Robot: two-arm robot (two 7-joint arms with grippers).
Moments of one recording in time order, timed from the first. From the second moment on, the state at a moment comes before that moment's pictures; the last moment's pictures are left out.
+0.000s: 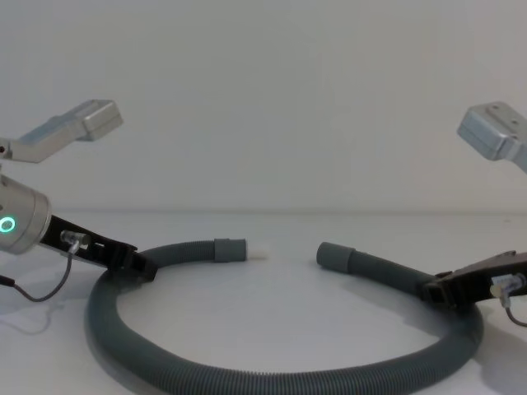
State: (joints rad) left arm -0.72 0.39 0.51 -1.09 -0.36 0.58 -0.49; right arm 0.36 0.34 -0.38 -1.48 0.17 0.59 0.25
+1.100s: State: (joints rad) left arm -0.78 0.44 0.59 -1.09 -0.28 0.41 -0.63; right arm 0.32 0.38 -0.37 -1.53 0.16 0.42 0.31
